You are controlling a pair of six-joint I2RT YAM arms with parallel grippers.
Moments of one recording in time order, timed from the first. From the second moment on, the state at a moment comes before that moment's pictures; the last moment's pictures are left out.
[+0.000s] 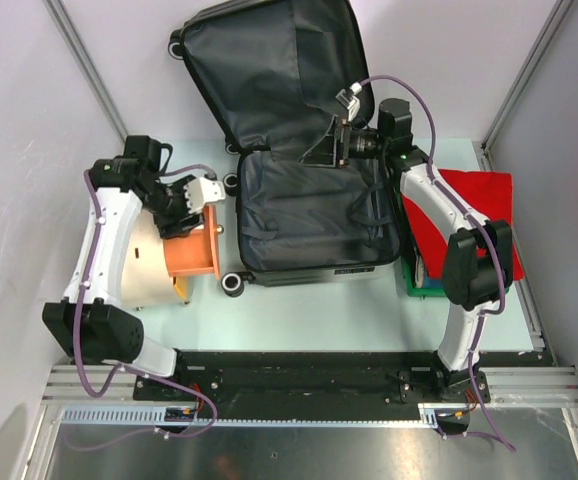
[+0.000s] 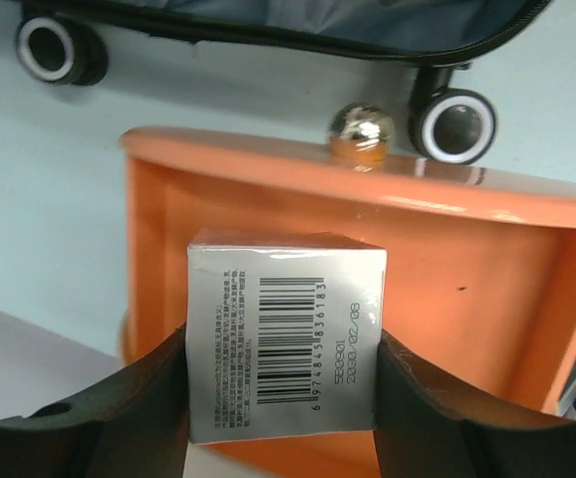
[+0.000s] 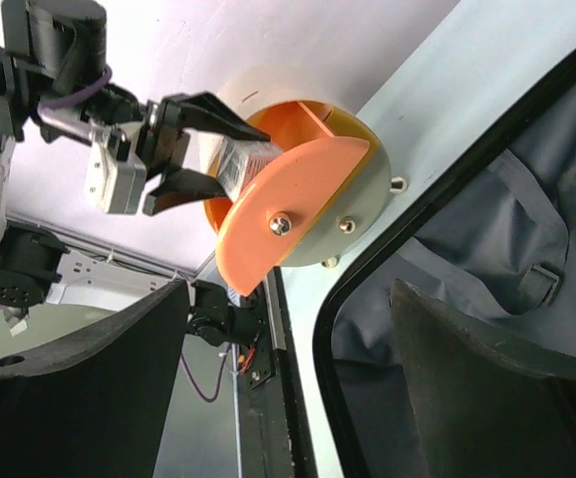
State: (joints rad) left arm -0.04 1.46 1.61 -1.36 0.34 1.26; right arm 0.33 1.90 1.68 0.11 -1.09 0.75
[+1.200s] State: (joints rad) left arm 0.49 1.52 1.83 -1.29 0.47 0.42; right arm 0.77 2.17 2.03 -0.38 -0.89 -0.03
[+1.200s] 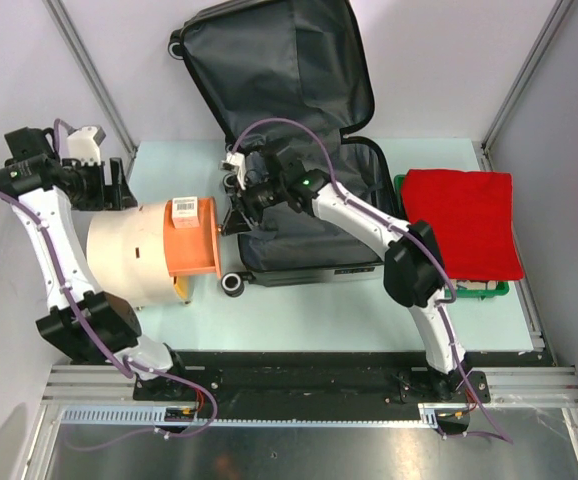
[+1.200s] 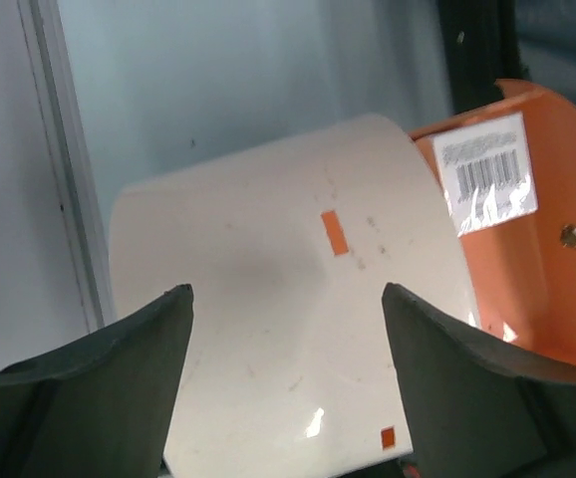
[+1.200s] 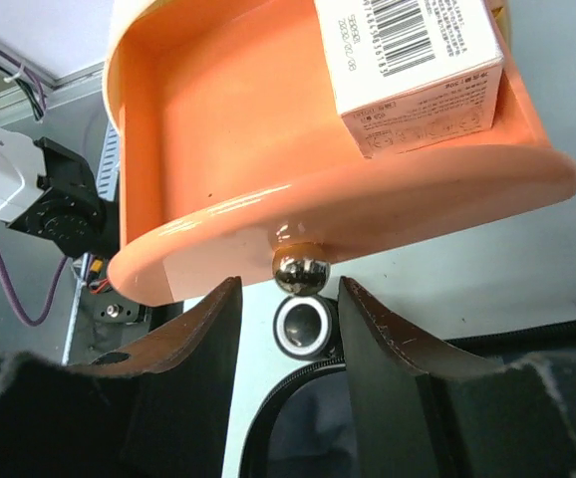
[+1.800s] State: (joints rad) left arm 0.13 1.85 2.10 -1.15 0.38 0.45; right arm 0.74 2.20 2.01 -0.34 -0.86 0.00
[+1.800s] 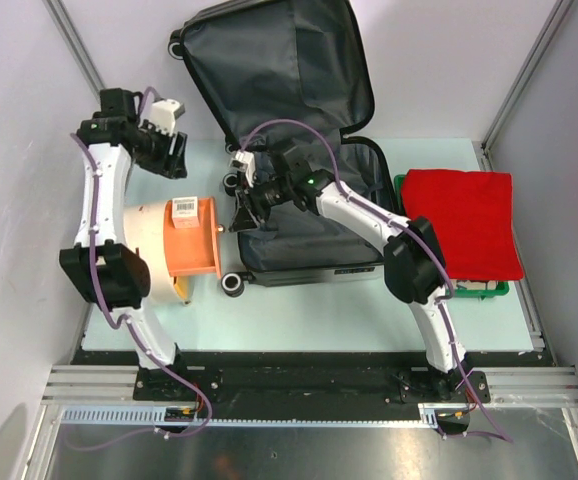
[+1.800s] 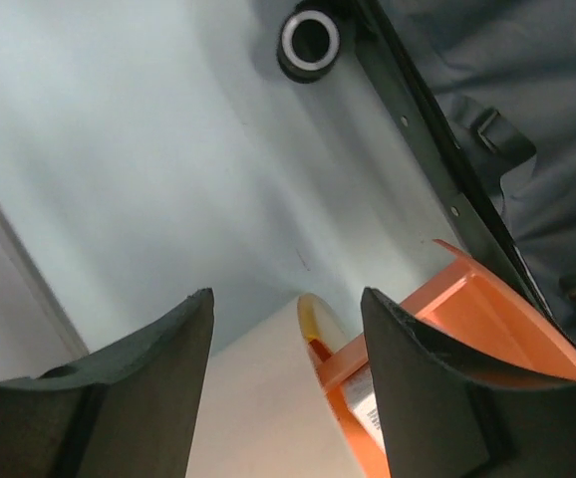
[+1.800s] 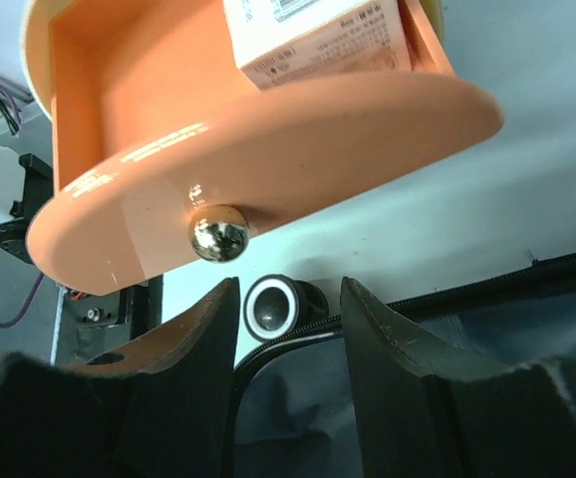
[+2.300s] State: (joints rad) left arm 0.08 1.69 1.76 -1.16 0.35 0.55; right arm 0.71 2.20 1.99 -0.31 -0.86 0.04
